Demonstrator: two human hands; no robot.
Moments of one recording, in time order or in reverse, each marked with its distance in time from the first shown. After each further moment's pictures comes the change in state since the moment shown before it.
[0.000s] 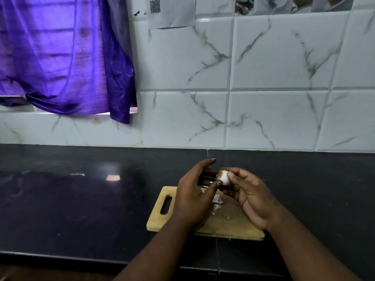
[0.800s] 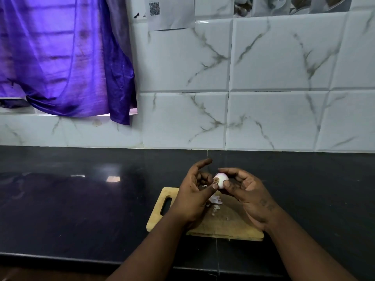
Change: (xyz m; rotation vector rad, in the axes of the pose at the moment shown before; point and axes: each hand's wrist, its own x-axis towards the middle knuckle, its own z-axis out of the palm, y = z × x) left_hand 0.006 -0.011 -0.003 -0.376 -0.166 -0.283; right_hand -0.002 0.003 -0.003 -0.233 -0.003 -0.149
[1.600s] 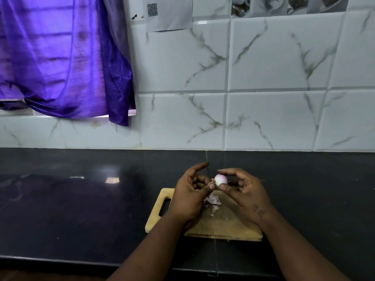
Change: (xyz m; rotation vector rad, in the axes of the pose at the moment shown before) left_hand 0.001 -0.002 0.000 -0.029 0.062 -0.047; right_hand 0.001 0.006 -0.002 -0.375 0.051 -0.192
